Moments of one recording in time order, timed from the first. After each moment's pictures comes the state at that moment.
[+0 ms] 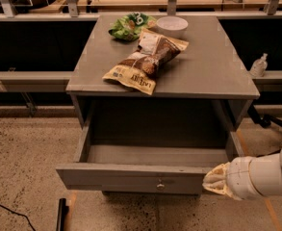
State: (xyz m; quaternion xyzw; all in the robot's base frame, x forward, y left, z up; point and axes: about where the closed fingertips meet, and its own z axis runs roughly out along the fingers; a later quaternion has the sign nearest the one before) arm 0.401 -0.200 0.680 -0.63 0.72 0.07 0.28
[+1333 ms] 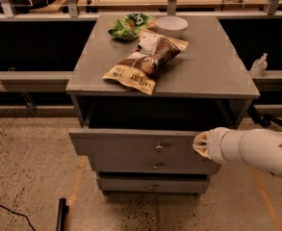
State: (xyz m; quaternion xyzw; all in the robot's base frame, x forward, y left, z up) arm 0.528 -0.202 0.682 -0.66 0.66 -0.12 0.34
